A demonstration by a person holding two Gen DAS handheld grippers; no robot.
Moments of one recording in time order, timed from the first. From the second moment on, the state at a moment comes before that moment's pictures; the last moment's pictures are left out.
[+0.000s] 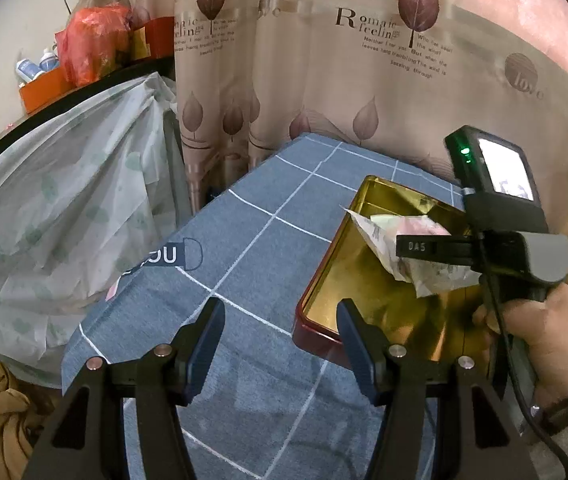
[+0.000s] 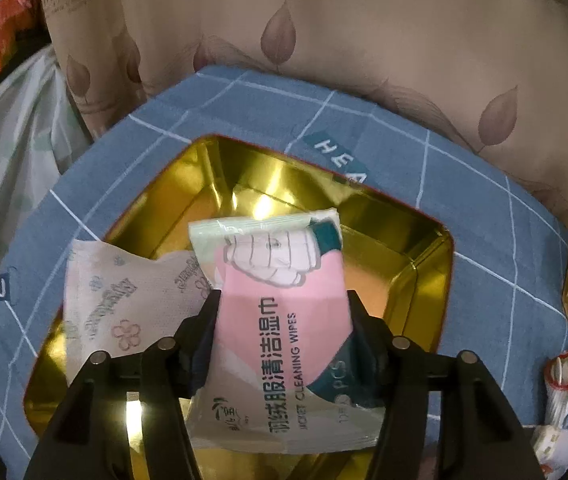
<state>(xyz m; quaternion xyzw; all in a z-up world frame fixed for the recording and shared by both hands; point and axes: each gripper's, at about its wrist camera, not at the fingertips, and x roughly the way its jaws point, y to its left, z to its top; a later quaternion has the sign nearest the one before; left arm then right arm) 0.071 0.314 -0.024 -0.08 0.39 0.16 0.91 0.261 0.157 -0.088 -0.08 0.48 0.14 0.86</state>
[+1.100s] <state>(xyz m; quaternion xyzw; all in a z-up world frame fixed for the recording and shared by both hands) 0.062 0.272 -0.015 0.00 0.36 0.13 0.92 0.107 -0.159 -0.043 0.01 0.40 -0.04 0.92</state>
